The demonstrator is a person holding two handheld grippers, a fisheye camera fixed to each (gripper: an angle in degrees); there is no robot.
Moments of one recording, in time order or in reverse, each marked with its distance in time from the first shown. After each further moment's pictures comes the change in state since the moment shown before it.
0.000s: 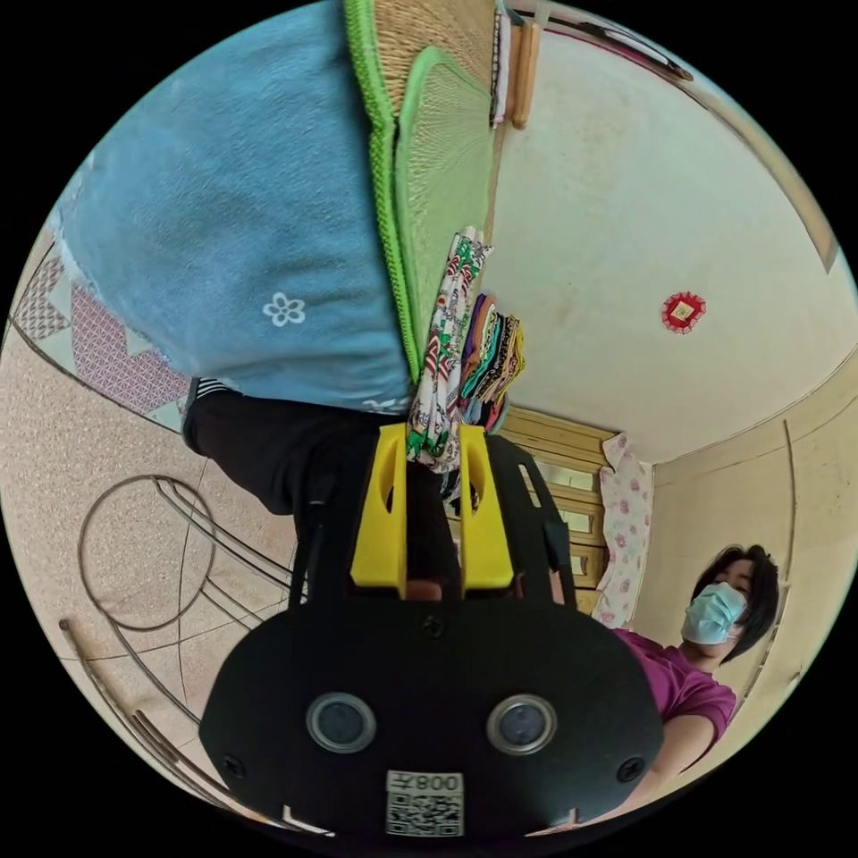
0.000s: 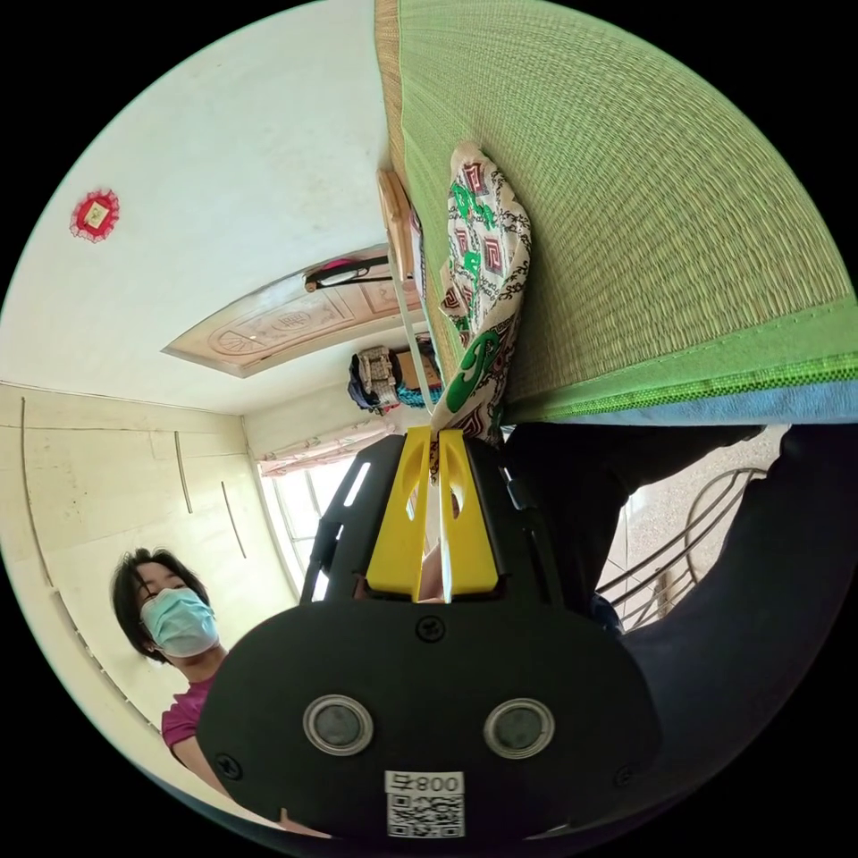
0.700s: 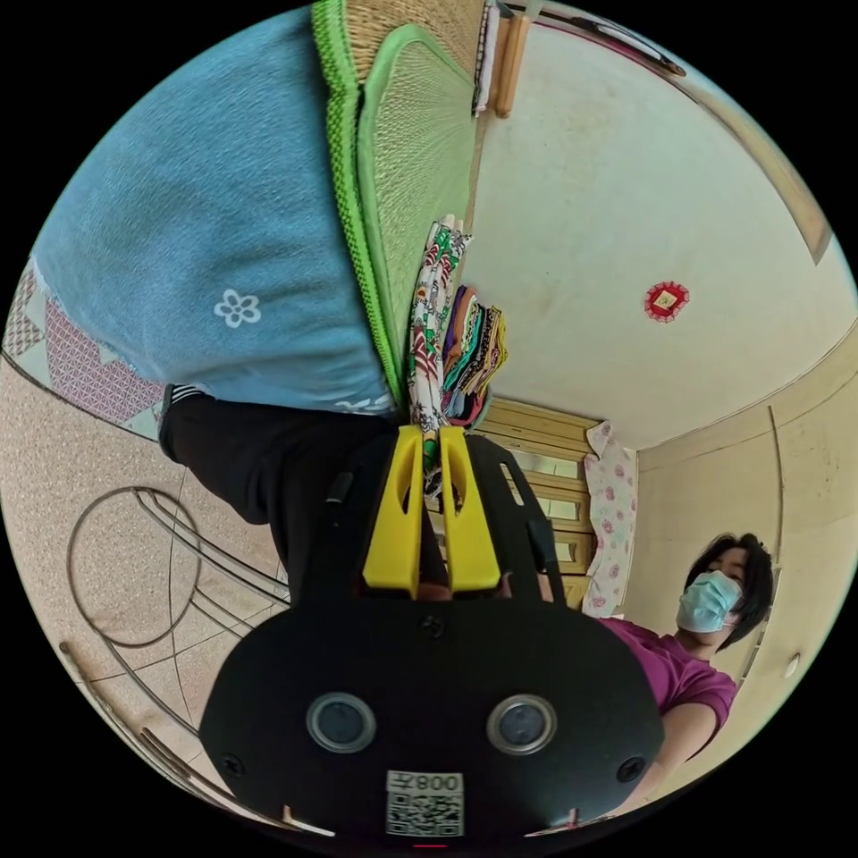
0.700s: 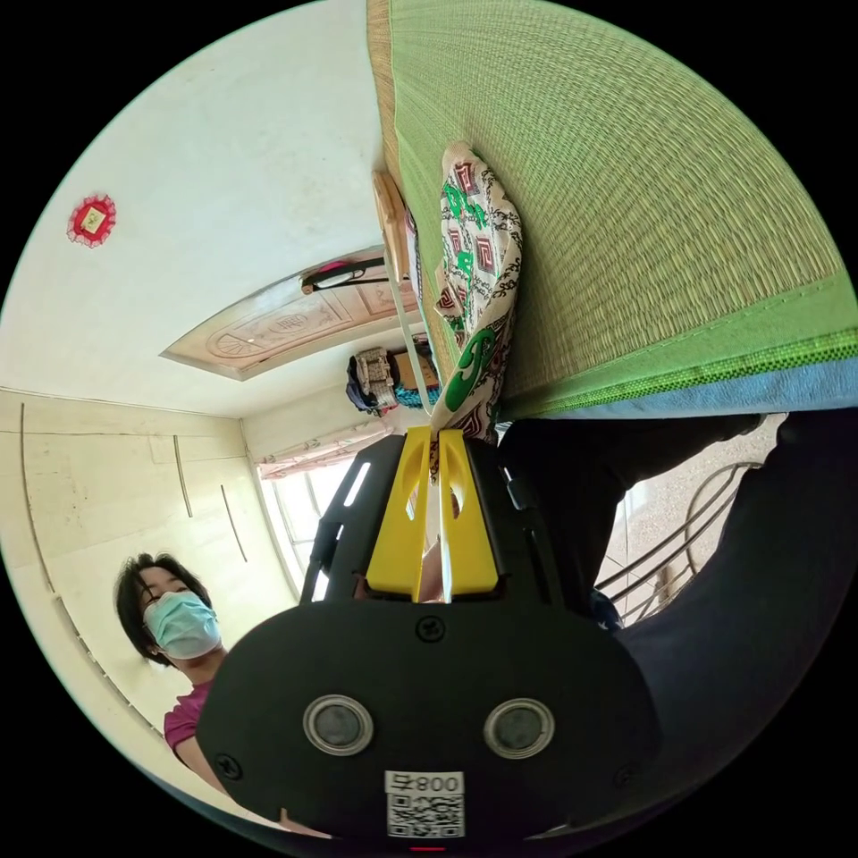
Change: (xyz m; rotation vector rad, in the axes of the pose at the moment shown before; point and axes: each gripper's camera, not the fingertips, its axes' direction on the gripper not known) left arm 0.023 -0.021 0.065 -0.040 0.071 0.055; right arm -0.008 -0.010 -0.004 -0.004 0.009 0.007
